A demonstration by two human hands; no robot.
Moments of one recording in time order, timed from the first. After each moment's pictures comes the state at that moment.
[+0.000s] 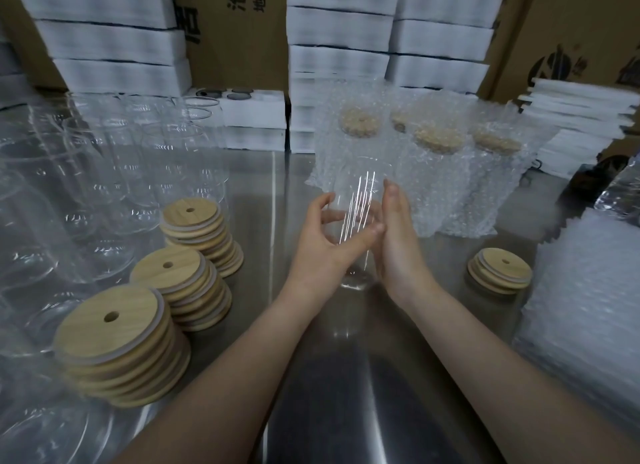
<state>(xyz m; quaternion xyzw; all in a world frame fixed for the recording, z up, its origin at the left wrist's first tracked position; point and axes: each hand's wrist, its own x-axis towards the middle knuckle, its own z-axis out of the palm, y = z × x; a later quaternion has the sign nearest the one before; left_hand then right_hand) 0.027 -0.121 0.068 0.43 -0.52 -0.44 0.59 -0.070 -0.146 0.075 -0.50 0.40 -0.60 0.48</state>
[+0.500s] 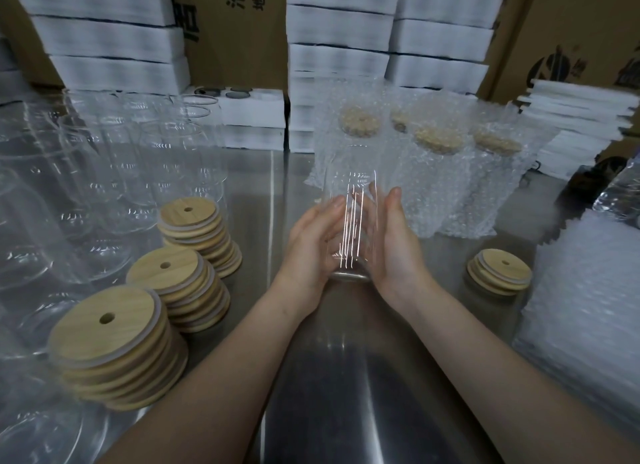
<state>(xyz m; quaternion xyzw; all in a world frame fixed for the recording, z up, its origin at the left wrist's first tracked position) 0.036 -0.129 0.070 0.31 -0.38 -0.64 0.60 -0.070 -0.151 0.076 -0.45 0.36 -0.55 0.60</state>
